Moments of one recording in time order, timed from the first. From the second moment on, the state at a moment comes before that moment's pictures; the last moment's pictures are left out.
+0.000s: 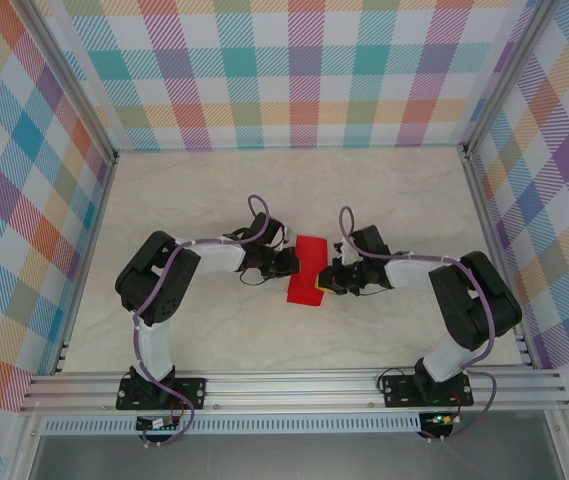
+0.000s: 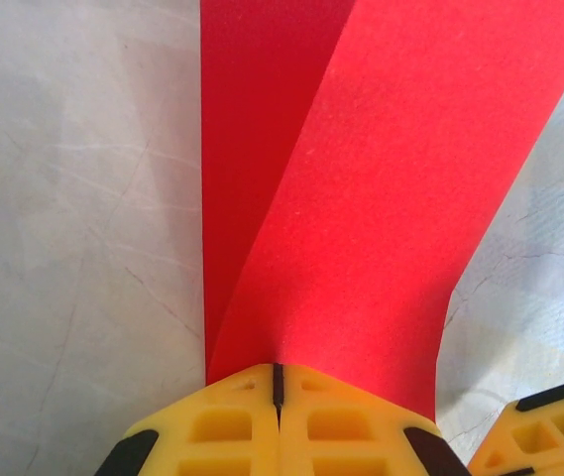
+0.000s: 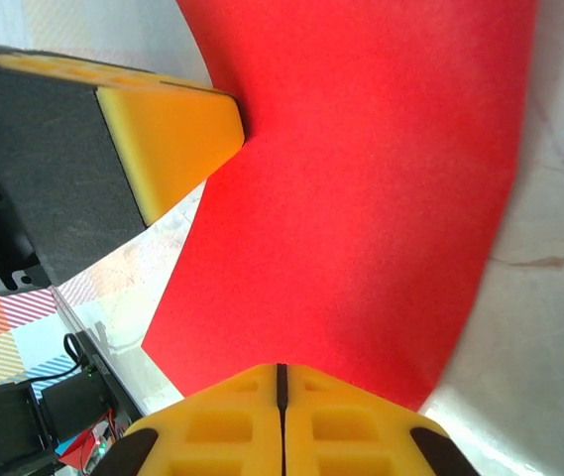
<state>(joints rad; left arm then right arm) -0.62 1.93 1.06 -0.11 0.44 -0.68 0.45 1.64 0.68 -0.06 -0.72 0.71</state>
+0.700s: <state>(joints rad) -0.62 1.93 1.06 -0.11 0.44 -0.68 0.47 1.55 0.61 -0.05 -0.70 0.73</state>
